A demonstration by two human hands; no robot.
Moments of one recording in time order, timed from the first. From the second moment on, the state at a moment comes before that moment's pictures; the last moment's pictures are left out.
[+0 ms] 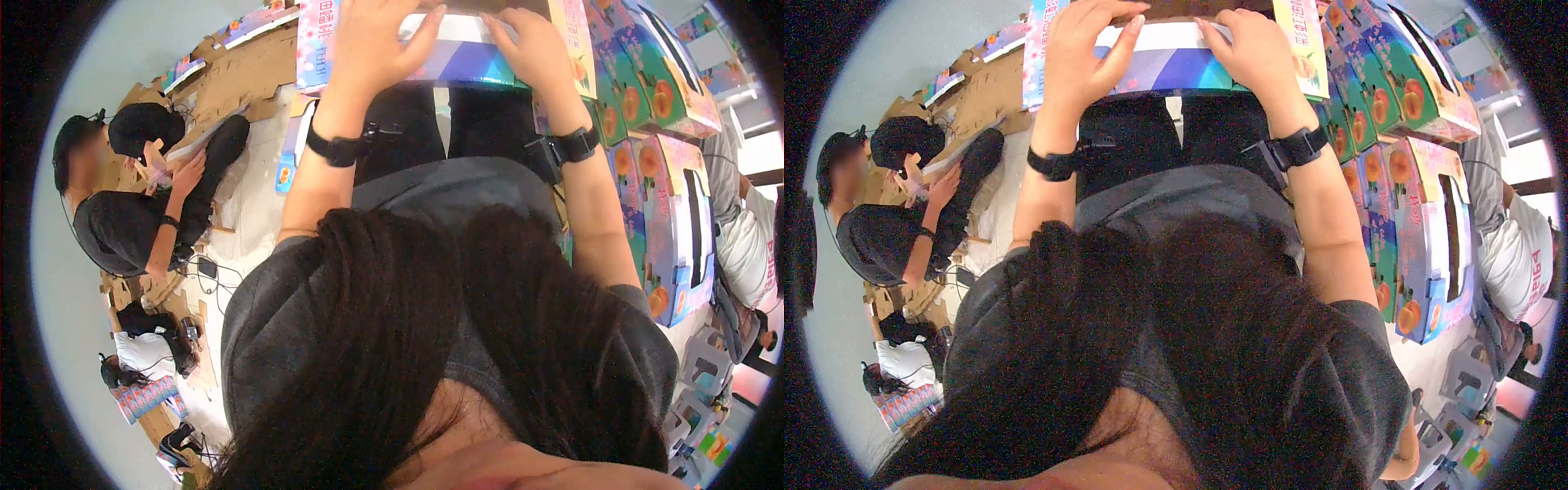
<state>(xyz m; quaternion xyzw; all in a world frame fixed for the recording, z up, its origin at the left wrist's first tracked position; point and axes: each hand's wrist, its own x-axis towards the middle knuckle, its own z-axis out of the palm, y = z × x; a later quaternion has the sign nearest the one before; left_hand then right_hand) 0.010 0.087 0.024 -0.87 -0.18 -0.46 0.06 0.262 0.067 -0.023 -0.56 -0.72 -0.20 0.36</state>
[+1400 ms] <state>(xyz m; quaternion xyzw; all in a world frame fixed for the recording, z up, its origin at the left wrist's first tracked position) 0.002 0.102 -0.029 -0.86 -0.28 -0.42 0.10 0.151 -0.133 0.137 0.03 -0.79 0.41 0.45</state>
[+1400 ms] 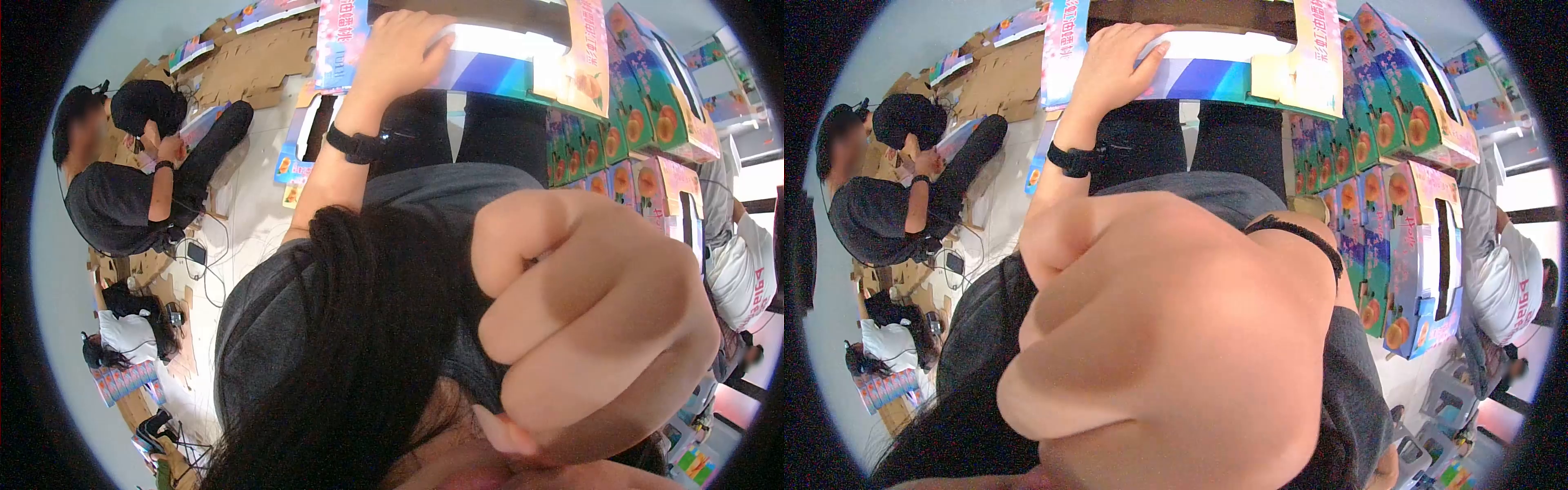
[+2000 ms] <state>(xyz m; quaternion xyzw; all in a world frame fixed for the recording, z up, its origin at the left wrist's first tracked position) 0.002 0.104 -0.029 -0.85 -0.27 -0.43 0.09 0.143 -0.136 0.124 0.06 -0.76 0.38 0.52</state>
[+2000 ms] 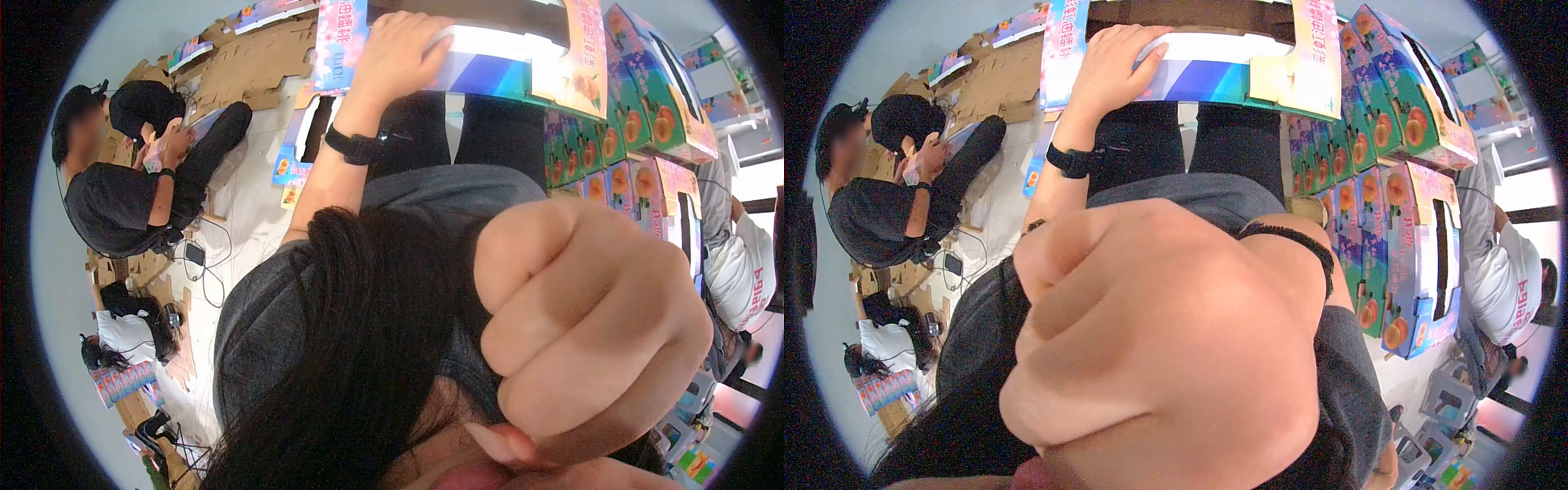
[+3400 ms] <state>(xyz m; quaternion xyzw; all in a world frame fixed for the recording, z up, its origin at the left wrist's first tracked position) 0.004 0.092 -0.029 -0.85 -0.27 -0.43 0.10 0.230 0.055 -0.008 -0.54 -0.74 -0.25 0.32</state>
